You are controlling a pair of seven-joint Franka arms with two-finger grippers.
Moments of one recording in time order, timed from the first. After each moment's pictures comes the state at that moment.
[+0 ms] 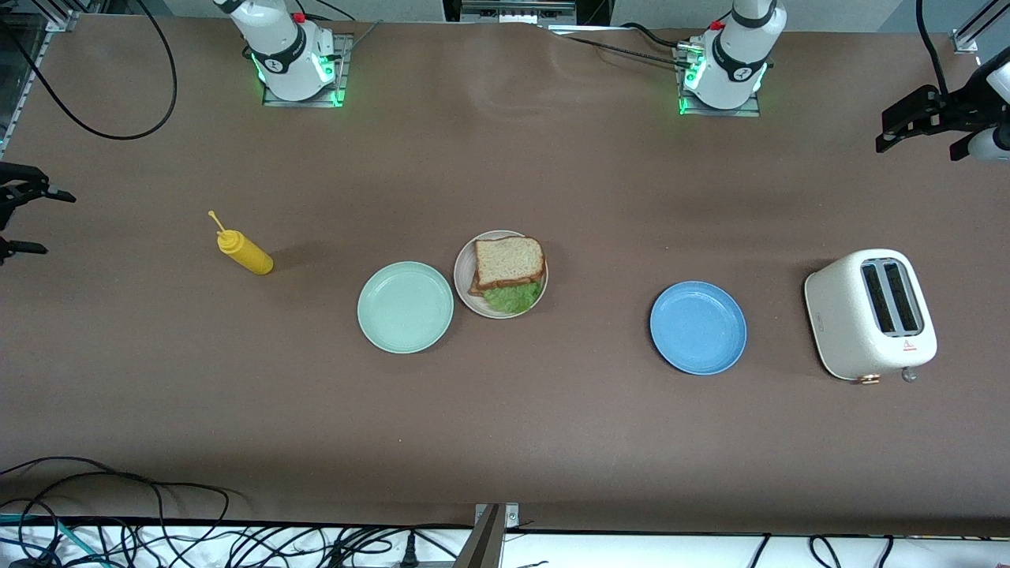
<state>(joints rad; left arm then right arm) -0.02 -0.05 0.03 -1.53 0.00 1.38 0.10 -0.22 0.30 -0.06 -1.38 0.09 1.40 -1.10</state>
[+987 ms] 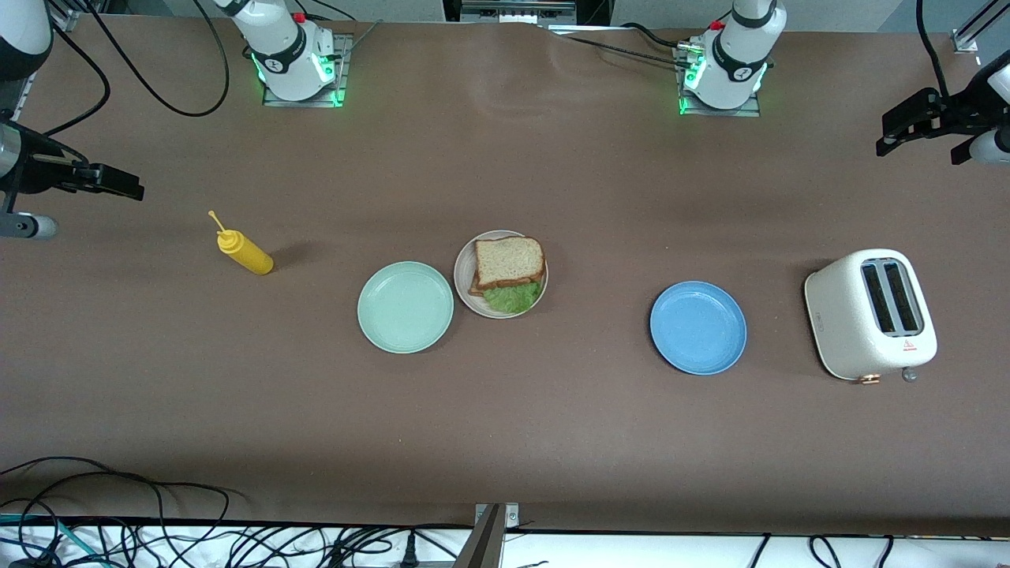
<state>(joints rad) -0.02 -0.03 0.02 -1.50 0.00 1.38 0.10 -0.06 0.07 -0.01 -1.60 -0.06 1.46 0.07</state>
